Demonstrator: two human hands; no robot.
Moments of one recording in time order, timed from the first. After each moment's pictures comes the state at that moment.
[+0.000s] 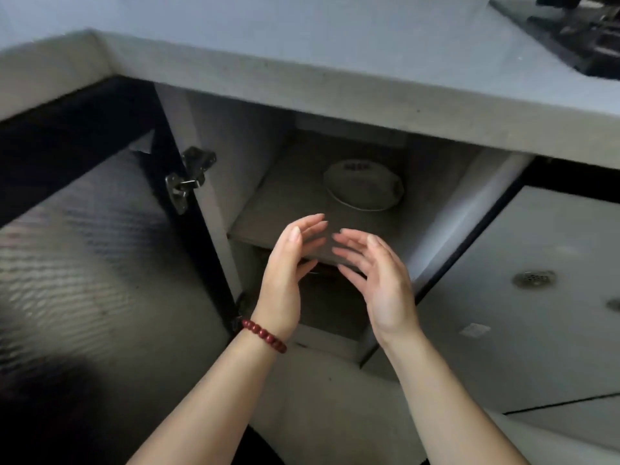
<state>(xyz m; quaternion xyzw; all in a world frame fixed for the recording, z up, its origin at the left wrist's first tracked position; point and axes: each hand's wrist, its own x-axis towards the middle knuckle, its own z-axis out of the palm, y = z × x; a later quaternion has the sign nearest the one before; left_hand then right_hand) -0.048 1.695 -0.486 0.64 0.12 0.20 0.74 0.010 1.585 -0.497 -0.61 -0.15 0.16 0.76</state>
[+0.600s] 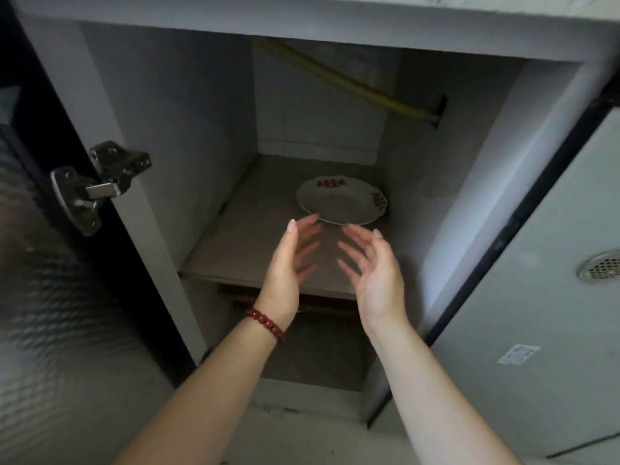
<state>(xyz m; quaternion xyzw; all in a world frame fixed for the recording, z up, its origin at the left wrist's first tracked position) 0.059 1.727 -0.579 0.62 0.02 0.15 0.77 0.097 1.619 -0.589 -0.57 -0.08 0.04 0.82</state>
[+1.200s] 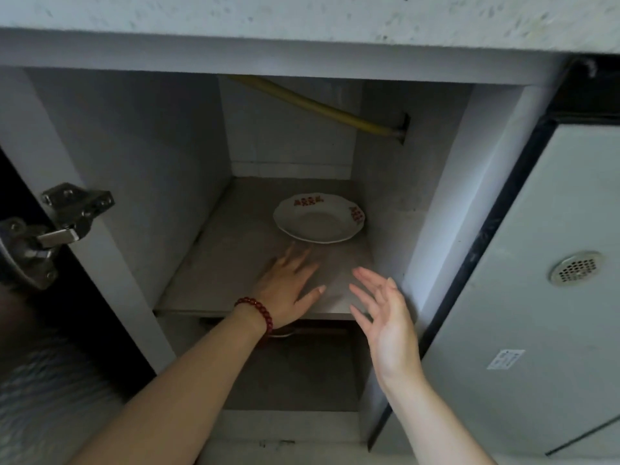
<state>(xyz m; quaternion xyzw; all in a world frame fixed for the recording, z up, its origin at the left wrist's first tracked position) 0.142 1.770 -0.639 0.98 -0.13 0.07 0.11 0.081 1.585 -0.614 -0.60 -0.06 0.01 0.80</state>
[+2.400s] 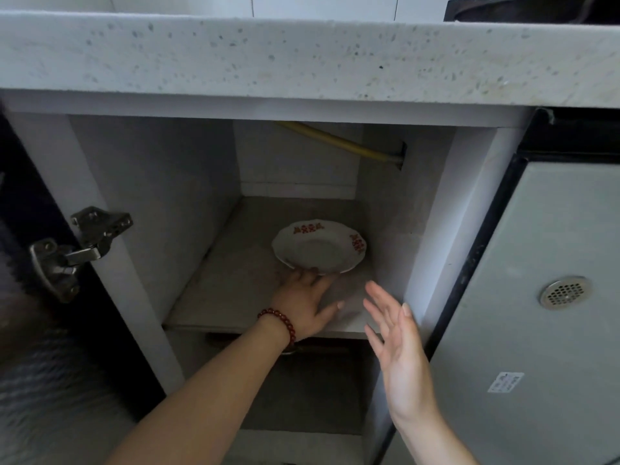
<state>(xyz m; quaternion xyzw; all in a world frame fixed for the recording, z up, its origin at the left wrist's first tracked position) 0.145 1.745 -0.627 0.99 -0.10 0.05 0.11 0.063 1.572 -0.597 -0.61 -0.11 0.01 0.78</state>
